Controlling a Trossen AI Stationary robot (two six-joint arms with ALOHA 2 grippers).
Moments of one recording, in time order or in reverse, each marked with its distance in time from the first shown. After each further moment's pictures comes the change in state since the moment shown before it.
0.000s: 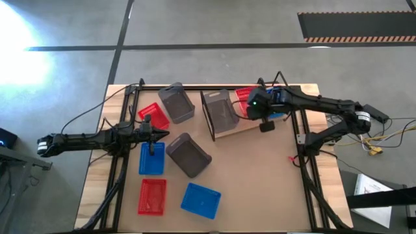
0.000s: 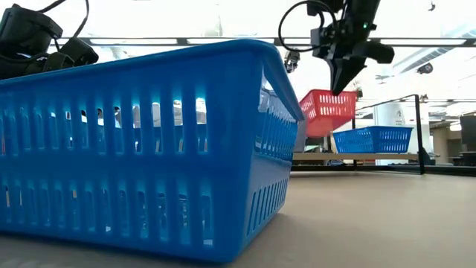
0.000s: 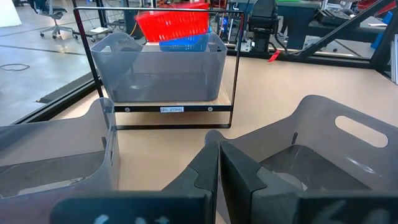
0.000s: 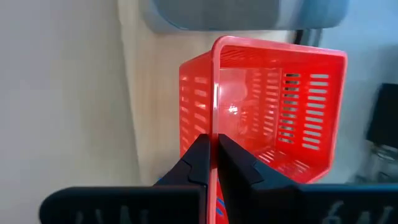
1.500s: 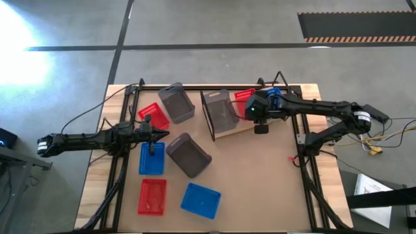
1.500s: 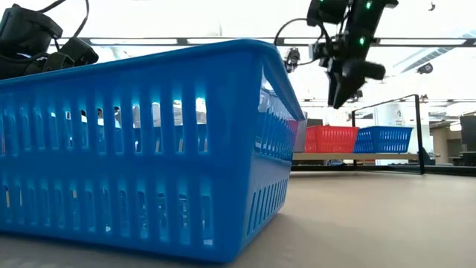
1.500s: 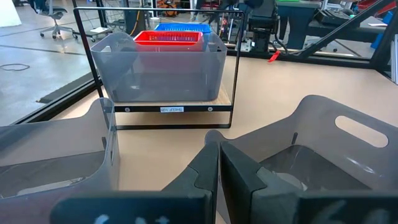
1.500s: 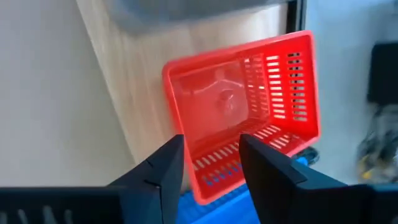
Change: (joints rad) left arm 0.000 0.000 0.000 0.000 0.000 0.000; right arm 0.034 0.000 -0.116 0.126 0.101 0.246
